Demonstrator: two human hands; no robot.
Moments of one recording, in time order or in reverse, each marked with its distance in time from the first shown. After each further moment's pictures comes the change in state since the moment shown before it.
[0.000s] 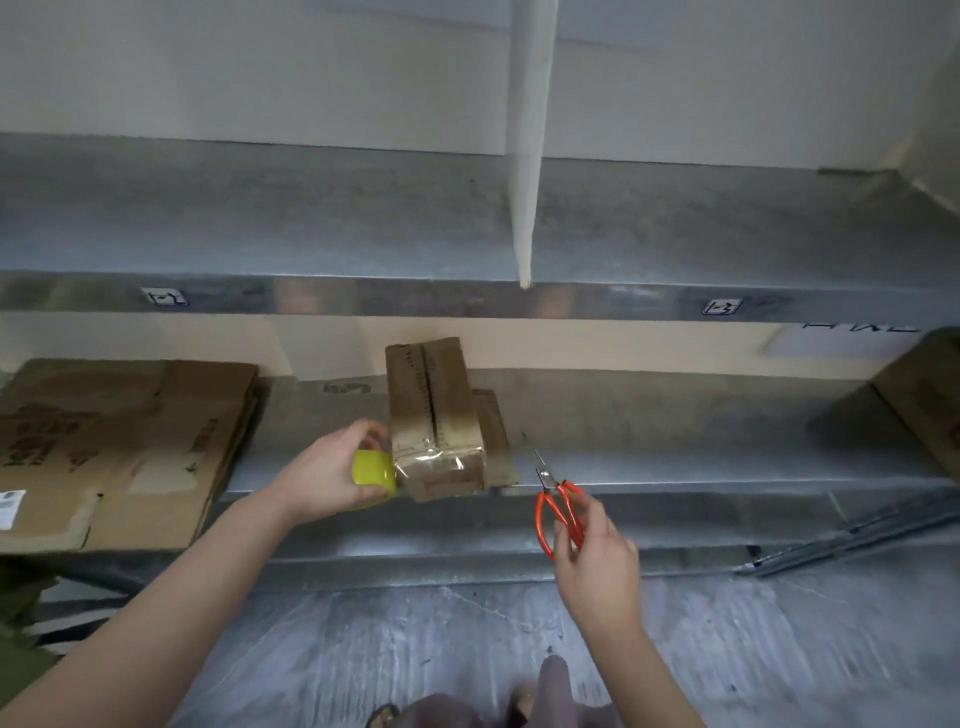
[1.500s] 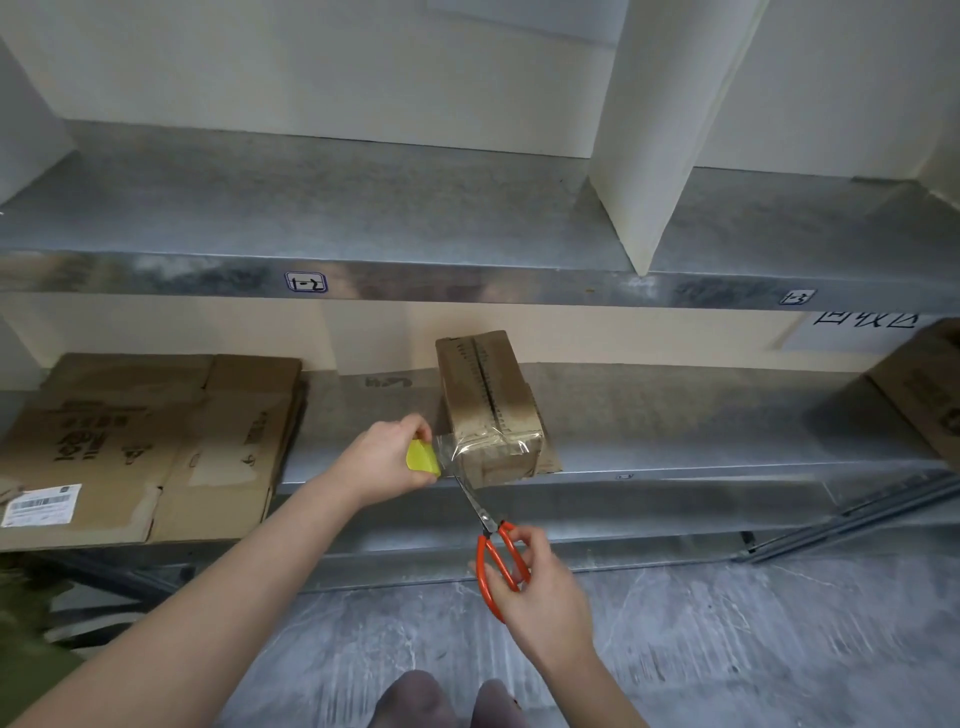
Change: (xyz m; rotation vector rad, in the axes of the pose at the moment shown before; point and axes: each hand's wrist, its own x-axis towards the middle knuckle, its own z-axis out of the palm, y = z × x) left_hand -0.012 -0.026 -0.015 0.050 -0.030 -0.009; right_hand -0.082 -0.108 0.063 0.106 -0.274 0.148
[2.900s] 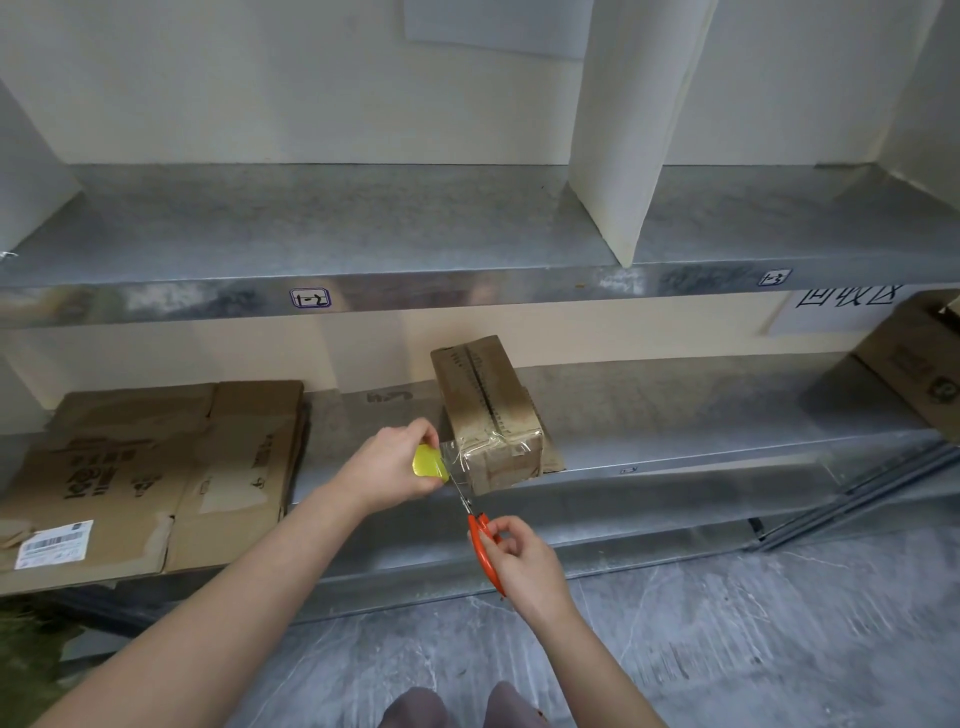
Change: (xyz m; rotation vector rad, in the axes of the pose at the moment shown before) left_hand -0.007 0.007 -0.014 0.034 0.000 0.094; right_hand 0.021 -0.027 0.020 0.371 -0.111 0.100
